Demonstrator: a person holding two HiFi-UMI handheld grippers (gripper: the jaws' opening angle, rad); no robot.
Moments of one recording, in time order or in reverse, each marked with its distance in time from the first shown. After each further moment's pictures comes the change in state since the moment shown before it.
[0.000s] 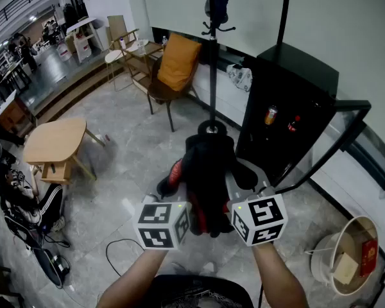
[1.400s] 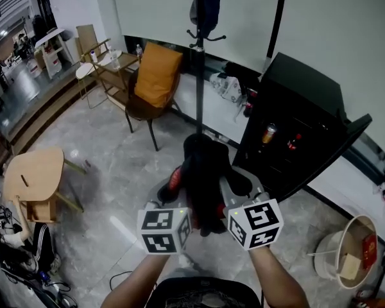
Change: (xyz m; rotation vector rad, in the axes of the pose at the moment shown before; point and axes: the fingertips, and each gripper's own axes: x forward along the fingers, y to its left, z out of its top) left arm 0.165 0.098 0.041 -0.013 0.044 -0.135; right arm 0.177 -0.047 0.007 0.036 0.057 -0.120
